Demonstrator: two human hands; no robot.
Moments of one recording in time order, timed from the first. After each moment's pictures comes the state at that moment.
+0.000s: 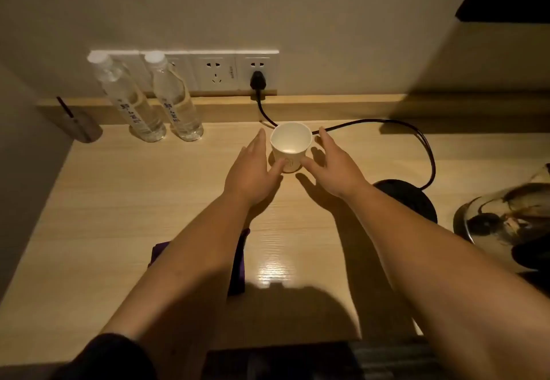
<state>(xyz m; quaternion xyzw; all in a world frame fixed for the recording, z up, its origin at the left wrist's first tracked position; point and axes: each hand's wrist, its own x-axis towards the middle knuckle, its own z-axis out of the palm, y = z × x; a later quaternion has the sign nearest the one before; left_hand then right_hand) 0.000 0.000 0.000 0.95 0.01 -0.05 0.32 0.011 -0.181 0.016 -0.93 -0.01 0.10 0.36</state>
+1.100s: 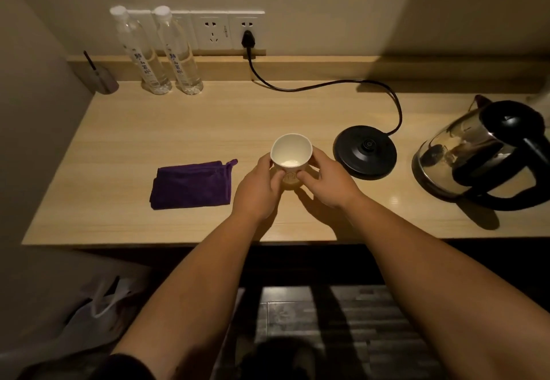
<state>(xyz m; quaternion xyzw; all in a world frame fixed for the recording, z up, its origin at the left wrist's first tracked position) -0.186 -0.062 -0.002 0.91 0.04 -0.01 0.40 -0.155 -0.228 0.012 -0.90 -0.08 0.12 0.41</state>
